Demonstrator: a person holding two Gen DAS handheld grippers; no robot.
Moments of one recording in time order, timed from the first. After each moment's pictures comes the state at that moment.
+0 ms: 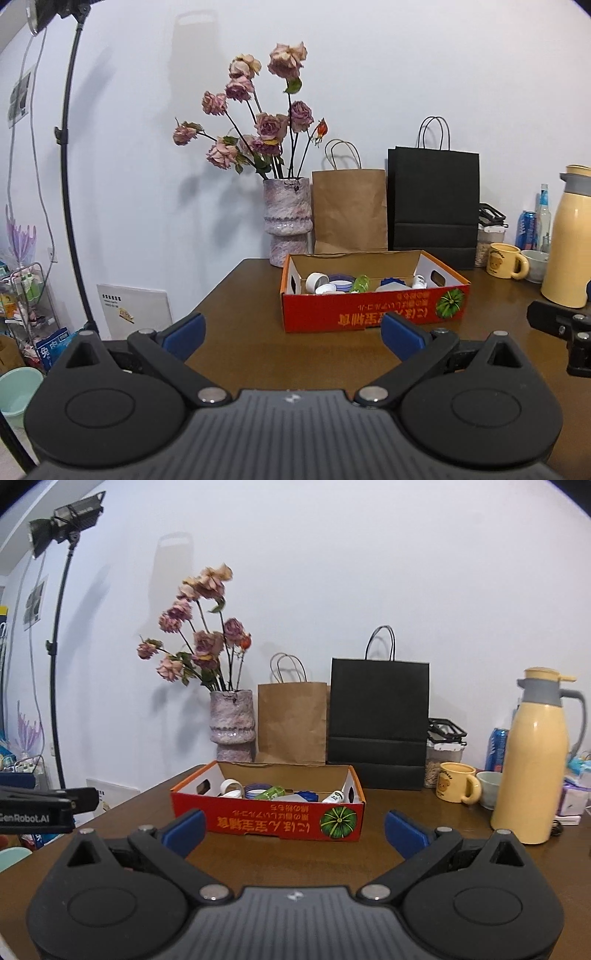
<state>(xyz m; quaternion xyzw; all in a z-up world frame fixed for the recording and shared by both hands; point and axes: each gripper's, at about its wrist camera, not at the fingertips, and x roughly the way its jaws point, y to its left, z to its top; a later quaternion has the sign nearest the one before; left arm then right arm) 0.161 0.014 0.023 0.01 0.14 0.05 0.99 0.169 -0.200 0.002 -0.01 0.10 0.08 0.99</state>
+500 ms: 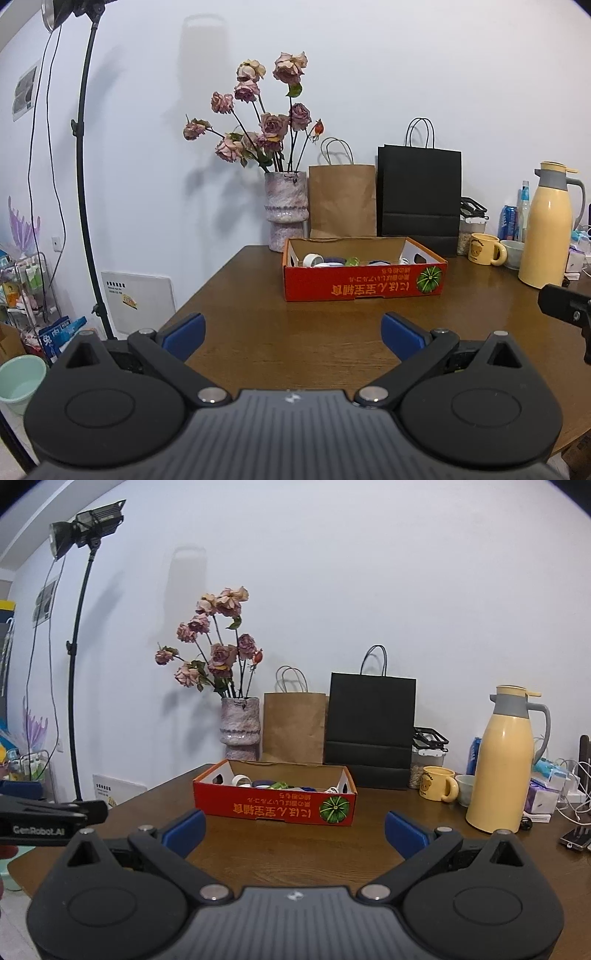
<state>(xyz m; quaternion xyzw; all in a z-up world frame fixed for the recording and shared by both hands) 0.086 0.019 0.014 0.00 0.15 0.04 0.99 0.074 -0.194 0.006 -0.03 0.09 0.07 0.99</state>
